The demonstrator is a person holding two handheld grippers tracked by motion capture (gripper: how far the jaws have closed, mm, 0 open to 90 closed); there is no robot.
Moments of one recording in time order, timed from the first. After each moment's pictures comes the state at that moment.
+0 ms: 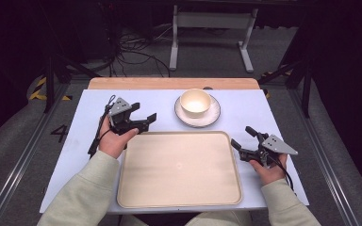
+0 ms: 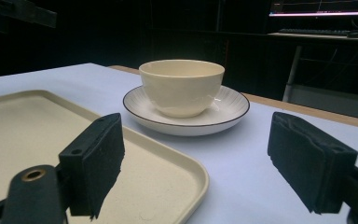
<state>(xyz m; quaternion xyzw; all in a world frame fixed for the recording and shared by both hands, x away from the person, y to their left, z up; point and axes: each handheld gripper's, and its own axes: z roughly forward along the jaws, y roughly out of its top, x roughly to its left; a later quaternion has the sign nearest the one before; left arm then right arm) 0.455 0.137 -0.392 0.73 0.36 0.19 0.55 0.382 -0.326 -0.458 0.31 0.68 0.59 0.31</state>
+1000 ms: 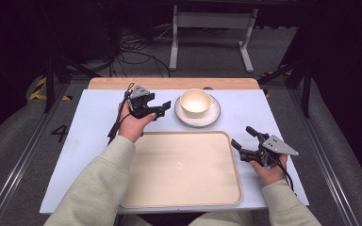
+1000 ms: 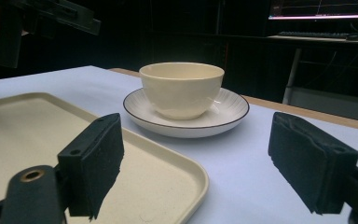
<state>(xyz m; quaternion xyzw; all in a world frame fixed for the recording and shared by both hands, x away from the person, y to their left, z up) 0.502 0.093 -0.389 0.73 0.39 0.16 0.54 0.381 -0.327 -0.458 0.31 0.67 0.59 0.31</state>
